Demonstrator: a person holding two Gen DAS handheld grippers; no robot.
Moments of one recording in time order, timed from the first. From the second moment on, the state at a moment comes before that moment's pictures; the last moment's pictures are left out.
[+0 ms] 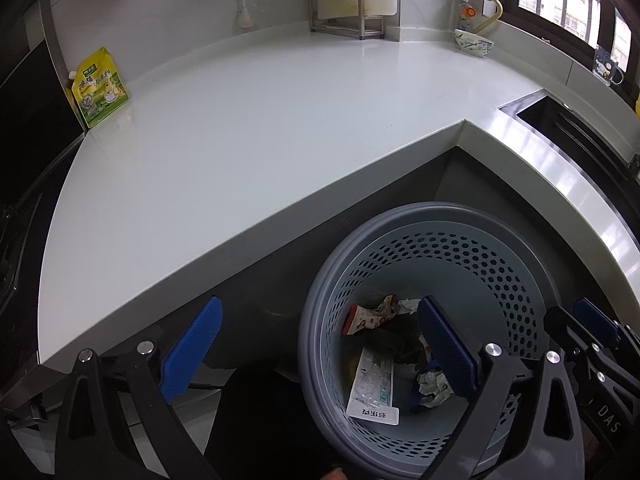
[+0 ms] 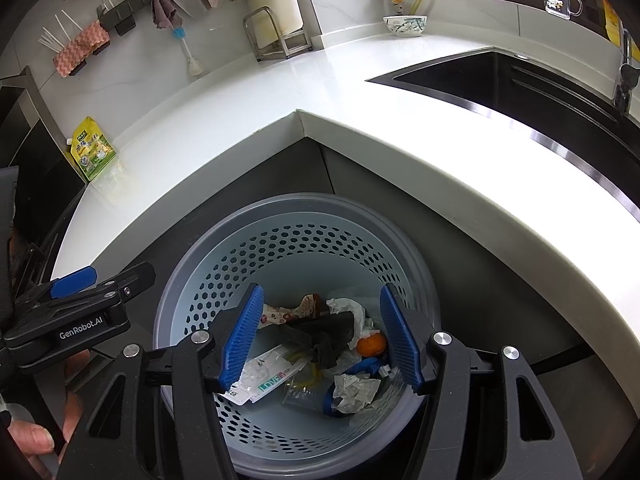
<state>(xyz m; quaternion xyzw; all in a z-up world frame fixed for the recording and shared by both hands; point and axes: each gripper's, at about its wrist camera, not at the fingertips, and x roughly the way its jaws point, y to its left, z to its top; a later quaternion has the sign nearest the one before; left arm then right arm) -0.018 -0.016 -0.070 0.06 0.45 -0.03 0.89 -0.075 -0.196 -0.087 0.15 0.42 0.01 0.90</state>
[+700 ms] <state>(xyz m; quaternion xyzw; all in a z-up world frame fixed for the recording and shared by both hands) -0.018 -0.017 -0.070 0.05 0.46 -0.04 0.89 -0.076 -0.195 -0.087 0.15 0.42 0.01 0.90</state>
